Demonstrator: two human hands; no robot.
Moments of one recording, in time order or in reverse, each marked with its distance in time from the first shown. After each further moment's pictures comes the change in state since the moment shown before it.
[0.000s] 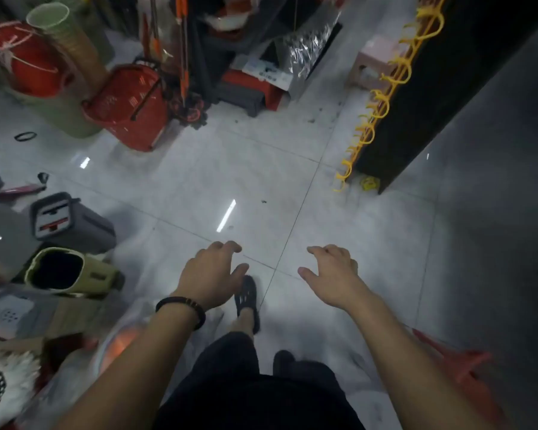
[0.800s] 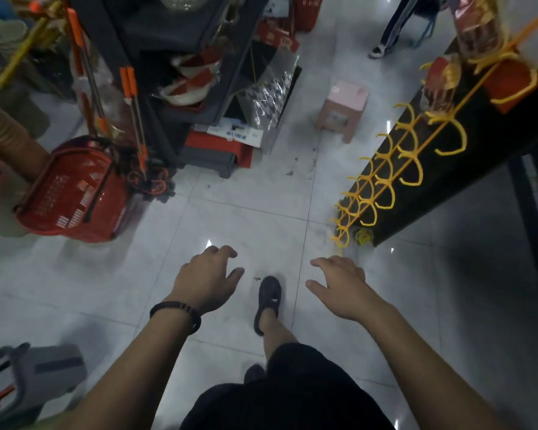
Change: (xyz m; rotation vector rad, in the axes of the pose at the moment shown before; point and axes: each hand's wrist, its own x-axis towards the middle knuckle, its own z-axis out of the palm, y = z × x) left_hand 0.399 -0.031 -0.222 0.048 -0.043 0.157; right_hand 0.320 -0.097 -0.207 0.017 0.060 0.124
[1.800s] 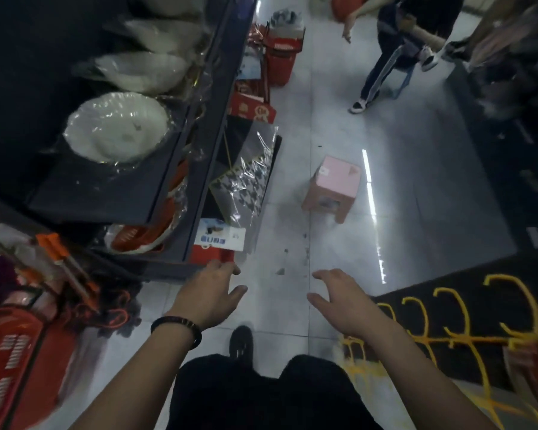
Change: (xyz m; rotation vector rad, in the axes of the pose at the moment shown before) left_hand 0.597 0.052 -0.260 0.002 -0.105 0.143; right_hand 0.500 -0.035 -0.356 0.129 0.041 0.073
